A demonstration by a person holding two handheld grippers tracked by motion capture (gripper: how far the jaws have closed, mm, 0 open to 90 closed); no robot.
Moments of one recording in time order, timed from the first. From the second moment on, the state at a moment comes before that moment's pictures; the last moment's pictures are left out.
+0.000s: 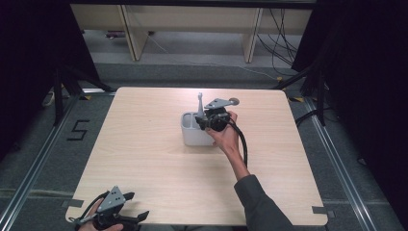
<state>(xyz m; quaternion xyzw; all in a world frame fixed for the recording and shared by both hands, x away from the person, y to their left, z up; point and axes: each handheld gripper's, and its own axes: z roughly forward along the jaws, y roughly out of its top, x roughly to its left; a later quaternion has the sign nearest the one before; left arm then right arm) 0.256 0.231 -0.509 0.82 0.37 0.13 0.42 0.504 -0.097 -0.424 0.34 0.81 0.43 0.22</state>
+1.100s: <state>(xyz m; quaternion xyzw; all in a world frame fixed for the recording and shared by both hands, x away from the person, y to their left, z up) 0.255 0.229 -0.509 0.82 0.37 0.12 0.42 0.487 -0.118 -0.405 0.36 0.78 0.46 0.21</state>
